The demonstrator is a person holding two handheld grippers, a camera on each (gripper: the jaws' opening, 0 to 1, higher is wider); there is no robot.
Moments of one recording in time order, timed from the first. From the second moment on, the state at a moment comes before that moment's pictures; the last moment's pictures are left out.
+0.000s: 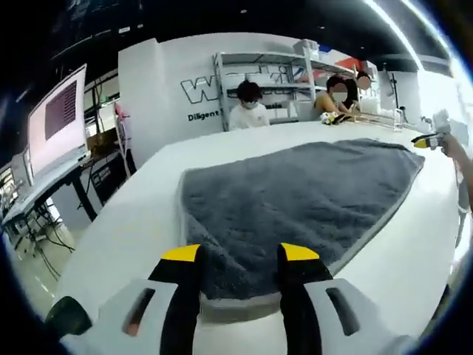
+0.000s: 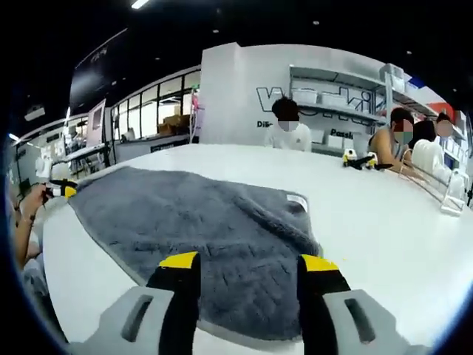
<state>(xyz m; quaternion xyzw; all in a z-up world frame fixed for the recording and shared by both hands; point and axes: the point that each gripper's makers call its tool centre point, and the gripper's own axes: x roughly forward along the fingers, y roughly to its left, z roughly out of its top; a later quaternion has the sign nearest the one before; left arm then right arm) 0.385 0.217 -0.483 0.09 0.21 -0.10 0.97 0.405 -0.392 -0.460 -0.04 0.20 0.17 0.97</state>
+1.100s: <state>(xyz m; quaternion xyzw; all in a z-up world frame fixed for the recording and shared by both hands) 0.365 0.243 -0.494 0.05 0.22 -0.11 0.97 0.340 -0.400 -0.501 -0.04 0.30 0.22 0.93</state>
